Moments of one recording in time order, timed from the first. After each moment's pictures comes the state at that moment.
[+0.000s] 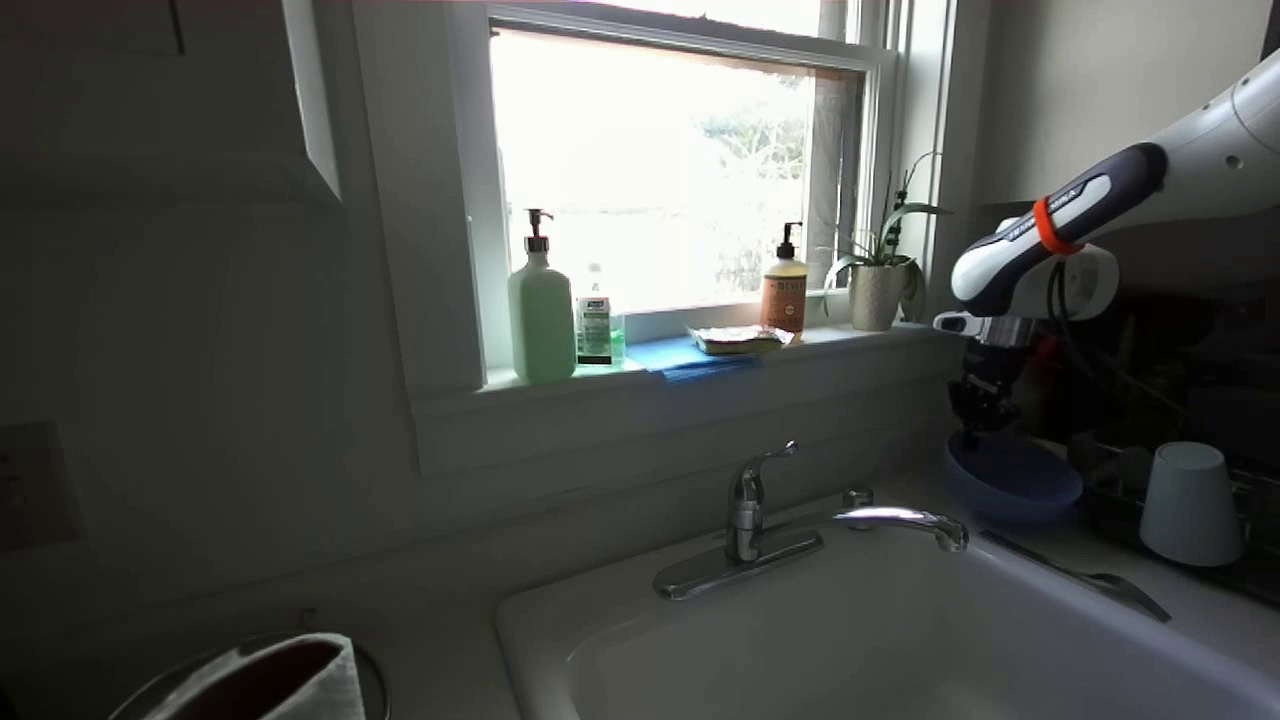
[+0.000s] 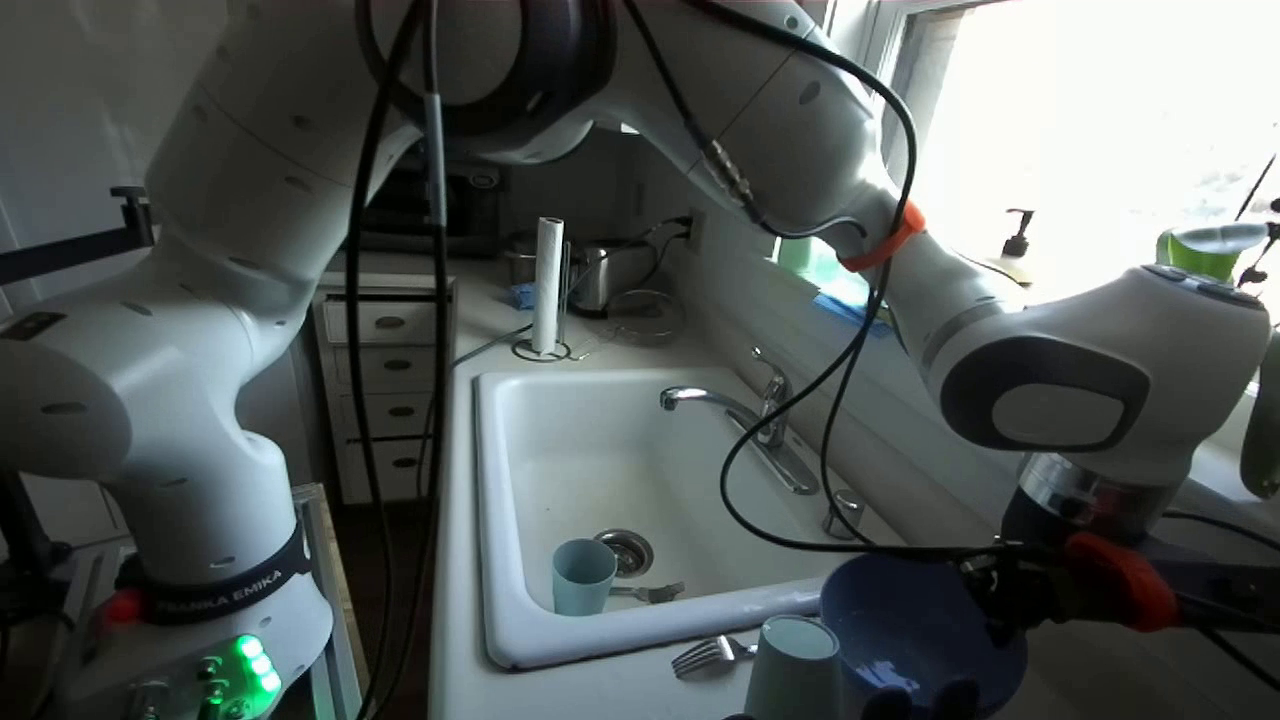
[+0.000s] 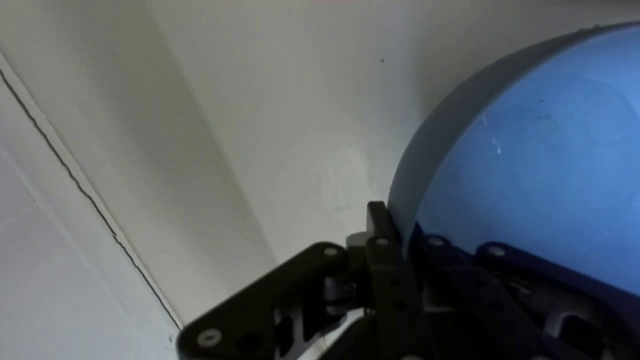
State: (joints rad) arm -0.51 0.61 -0.18 -1.56 0.23 2.27 -1.68
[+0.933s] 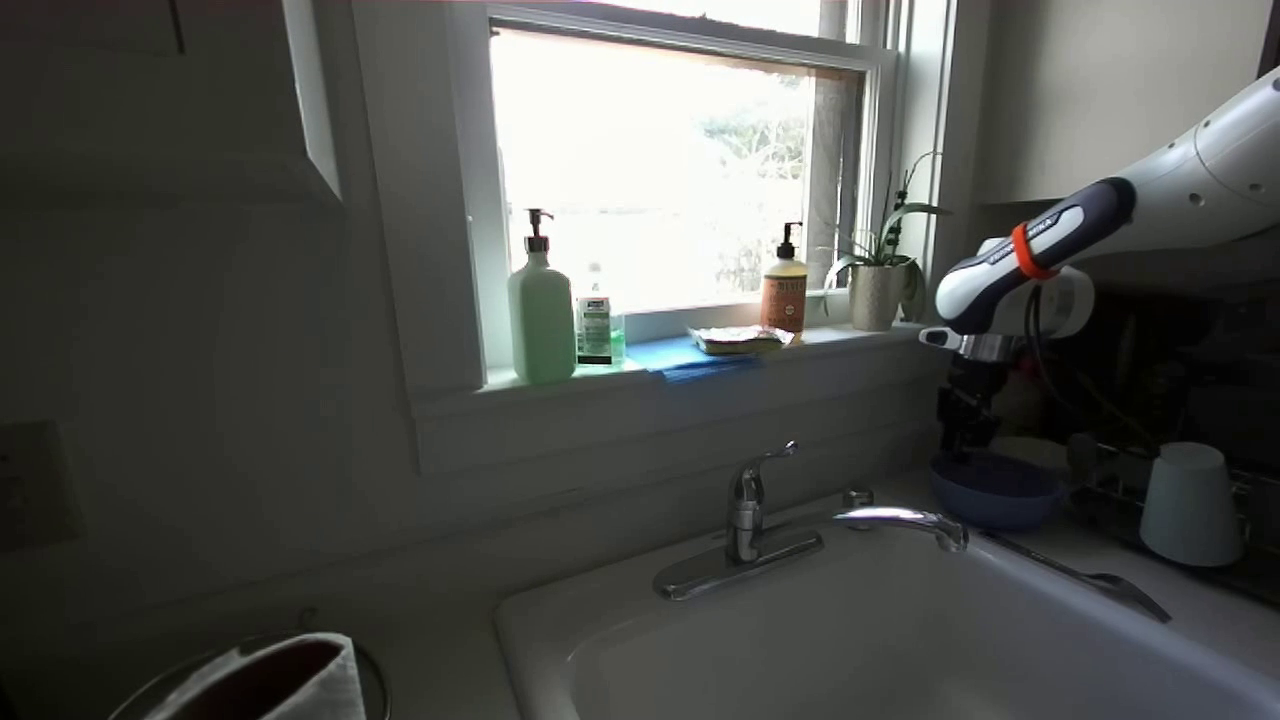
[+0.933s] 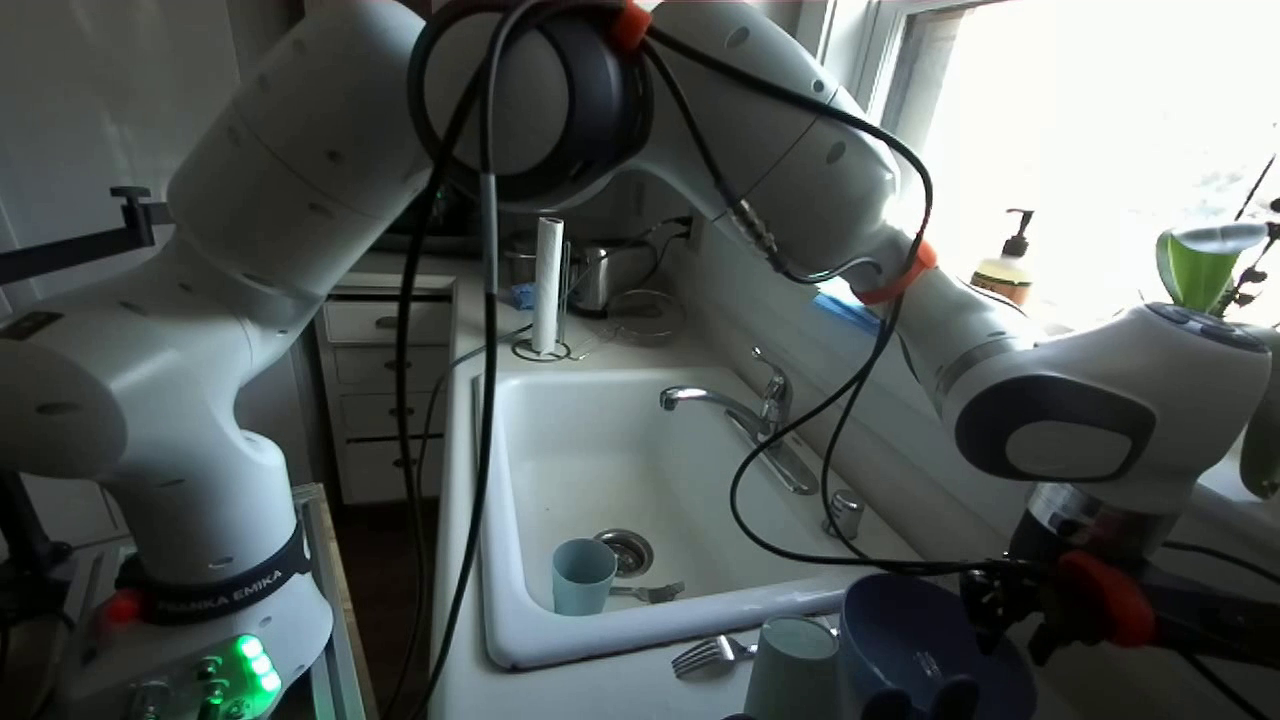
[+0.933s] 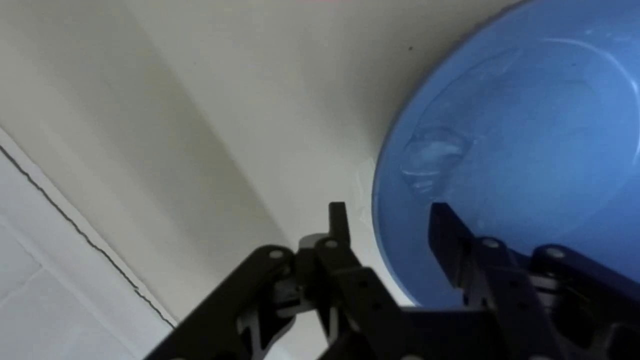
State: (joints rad) arm -0.53 0.72 -0.16 -1.45 0.22 2.27 -1.53
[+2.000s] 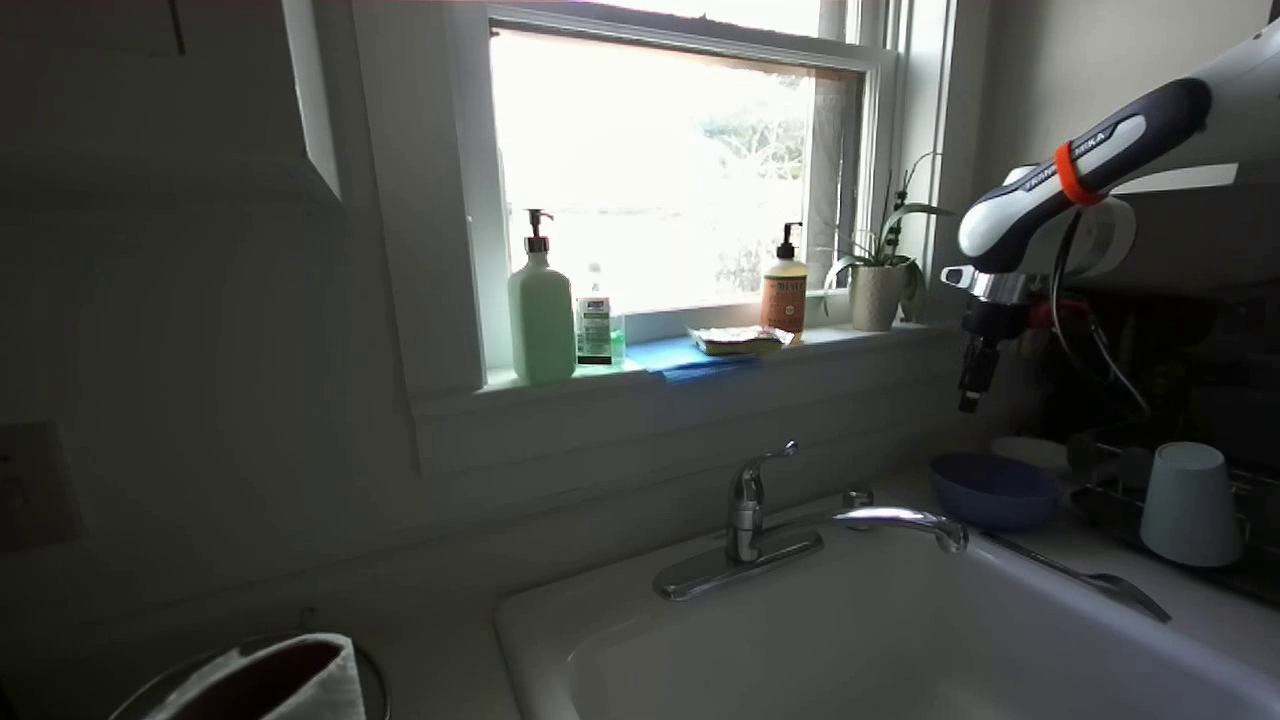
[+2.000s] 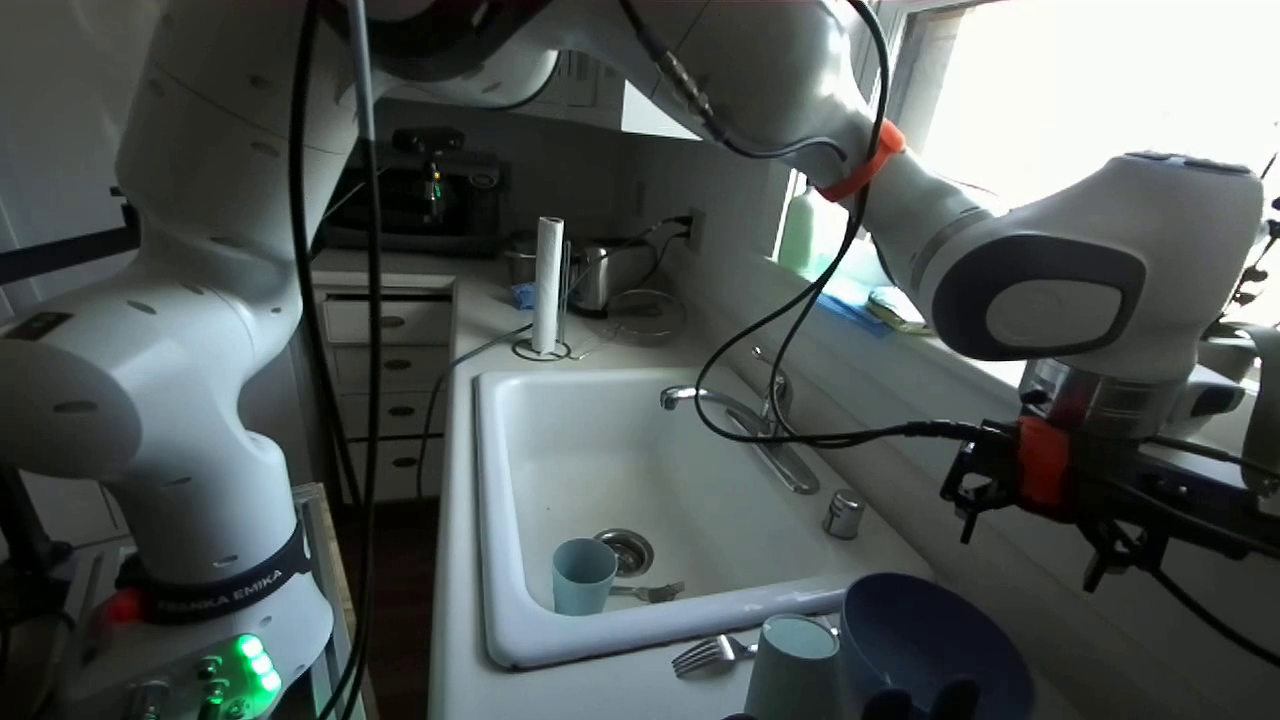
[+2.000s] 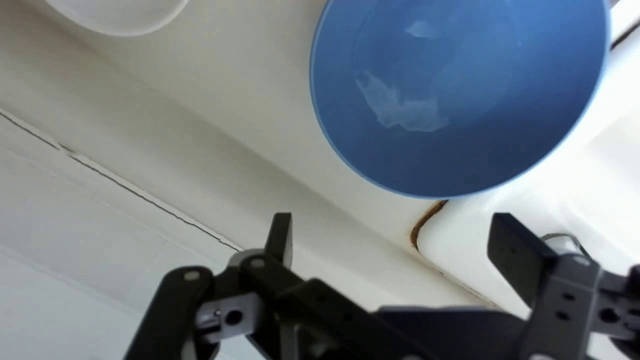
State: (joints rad) arm -0.47 0.47 -0.19 -1.63 0.19 2.29 -1.03
